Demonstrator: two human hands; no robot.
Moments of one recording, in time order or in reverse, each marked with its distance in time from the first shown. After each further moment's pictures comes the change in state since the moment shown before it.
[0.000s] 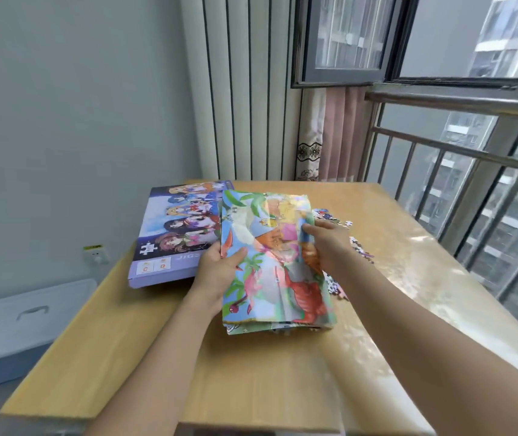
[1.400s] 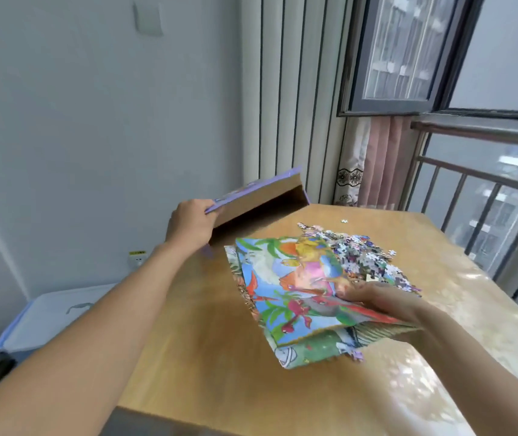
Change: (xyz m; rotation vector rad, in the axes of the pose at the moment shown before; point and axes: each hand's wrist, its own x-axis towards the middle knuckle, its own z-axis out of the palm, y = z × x) left_hand 0.054 0.111 -0.114 1.128 0.382 0.512; right_hand -0.055 -0.003 -0.039 -0.346 -0.674 0.261
